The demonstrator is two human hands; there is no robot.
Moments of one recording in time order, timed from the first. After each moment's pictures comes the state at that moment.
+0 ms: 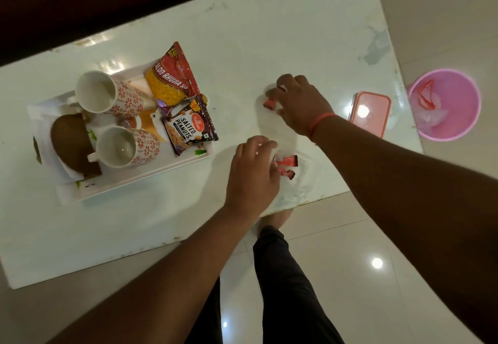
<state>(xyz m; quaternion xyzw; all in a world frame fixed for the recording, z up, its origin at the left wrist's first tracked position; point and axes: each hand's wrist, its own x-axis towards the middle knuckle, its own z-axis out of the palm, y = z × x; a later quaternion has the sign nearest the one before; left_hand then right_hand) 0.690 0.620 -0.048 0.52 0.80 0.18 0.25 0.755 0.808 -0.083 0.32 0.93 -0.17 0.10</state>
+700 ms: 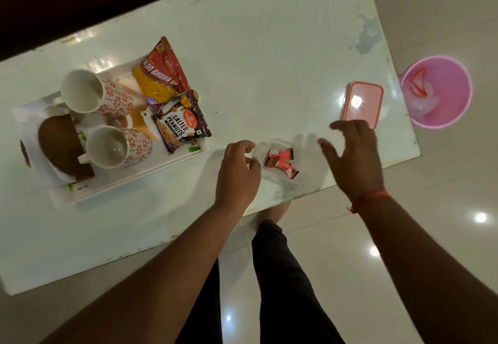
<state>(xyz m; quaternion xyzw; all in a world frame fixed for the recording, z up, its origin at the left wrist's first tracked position) 0.684 0.610 -0.061 0.30 0.82 0.27 0.40 0.877 0.721 -0.046 0.58 0.77 -0.25 -0.08</state>
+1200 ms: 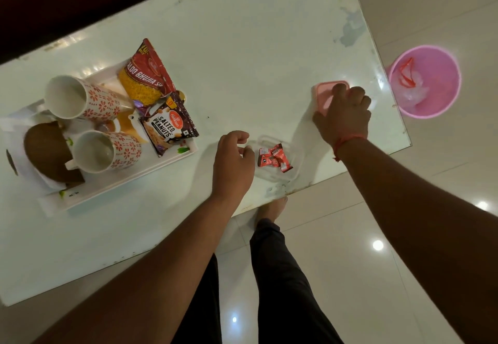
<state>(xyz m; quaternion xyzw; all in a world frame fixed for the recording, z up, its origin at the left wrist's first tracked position) 0.690 0.629 -0.057 0.28 0.81 0.31 0.41 0.858 0.786 -0.083 0.68 0.71 -0.17 0.08</state>
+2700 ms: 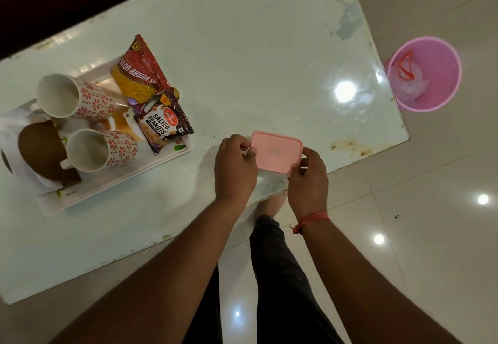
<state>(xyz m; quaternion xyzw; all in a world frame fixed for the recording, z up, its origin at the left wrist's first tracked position) 0.709 0.627 -0.052 0.33 0.85 0.22 0.35 0.841 0.642 -0.058 0.75 0.47 -0.44 -0.12</state>
